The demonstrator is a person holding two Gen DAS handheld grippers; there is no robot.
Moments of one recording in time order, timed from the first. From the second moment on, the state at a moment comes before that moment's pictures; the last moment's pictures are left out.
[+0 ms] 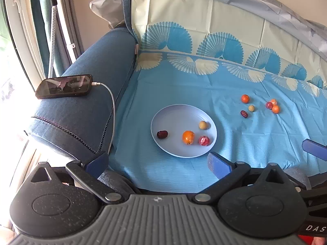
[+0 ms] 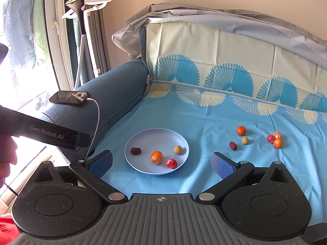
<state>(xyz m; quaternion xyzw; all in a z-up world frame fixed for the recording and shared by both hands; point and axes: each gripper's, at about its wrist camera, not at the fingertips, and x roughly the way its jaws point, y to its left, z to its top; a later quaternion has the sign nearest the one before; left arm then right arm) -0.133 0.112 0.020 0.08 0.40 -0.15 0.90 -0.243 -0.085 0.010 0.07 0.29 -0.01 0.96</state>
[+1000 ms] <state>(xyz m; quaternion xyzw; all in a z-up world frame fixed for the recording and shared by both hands) -0.116 0.109 0.006 0.09 0.42 -0.15 0.89 -0.226 -0.086 -0.001 0.08 0.31 0.00 0.95</state>
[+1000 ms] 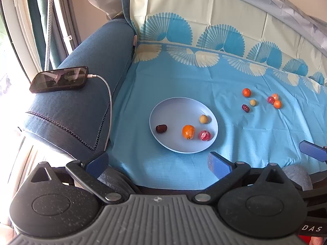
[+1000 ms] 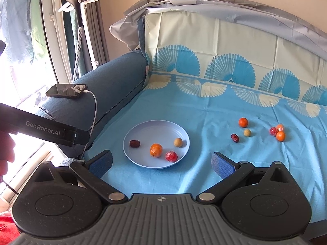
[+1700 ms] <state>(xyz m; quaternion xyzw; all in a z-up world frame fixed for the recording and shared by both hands) -0.083 0.055 -0.008 0.11 0.45 -0.17 0.87 -0.213 -0.144 -0.030 0.15 0.33 -0.07 0.93</state>
